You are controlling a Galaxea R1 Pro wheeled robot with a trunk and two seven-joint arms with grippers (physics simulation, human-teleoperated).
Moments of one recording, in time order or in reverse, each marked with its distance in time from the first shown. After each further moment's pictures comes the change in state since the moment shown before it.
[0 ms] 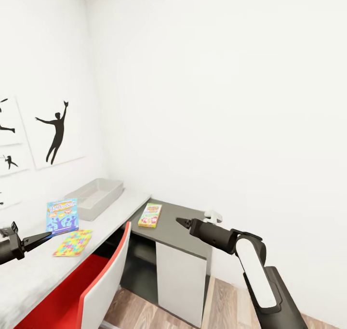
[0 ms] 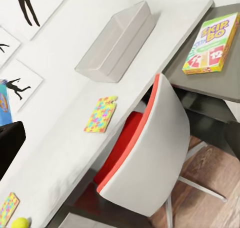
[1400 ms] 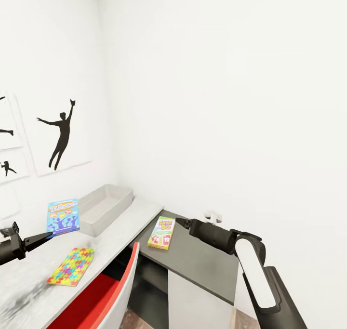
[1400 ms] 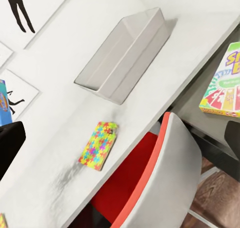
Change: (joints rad) left arm -0.001 -0.005 -0.001 0.000 0.001 -0.004 0.000; right arm 0.000 0.003 0.003 0.001 0.007 -0.002 0.001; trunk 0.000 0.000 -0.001
